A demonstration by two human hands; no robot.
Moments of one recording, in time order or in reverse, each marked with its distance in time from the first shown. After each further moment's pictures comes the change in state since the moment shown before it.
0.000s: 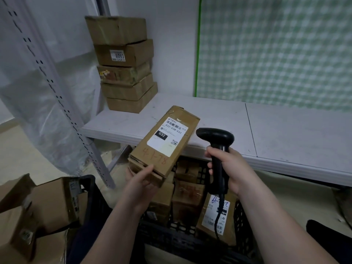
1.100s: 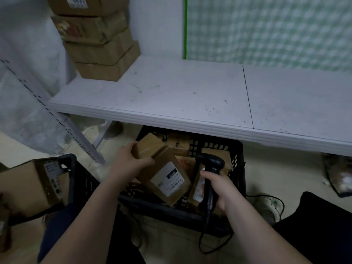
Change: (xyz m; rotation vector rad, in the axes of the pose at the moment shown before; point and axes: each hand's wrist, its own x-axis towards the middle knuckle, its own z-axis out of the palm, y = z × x) left_hand 0.052 -0.018 -0.006 1.193 -0.018 0.211; right_hand 0.031 0.133 -0.052 0.017 0.197 0.443
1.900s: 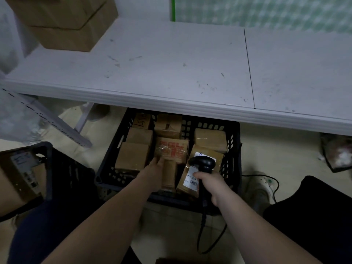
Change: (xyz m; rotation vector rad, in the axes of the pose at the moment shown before) left_hand 0.039 -0.076 0.139 0.942 -0.653 -0.020; right_hand 0.052 0.039 -0.017 -0.190 0.107 0.149
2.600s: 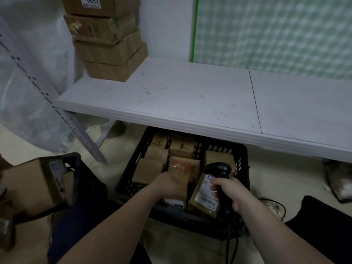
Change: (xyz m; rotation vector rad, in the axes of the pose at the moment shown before) left_hand -0.074 -0.007 -0.046 -0.652 0.063 0.115; right_hand -0.054 -0.038 -0.005 -0.038 -0.067 -0.108
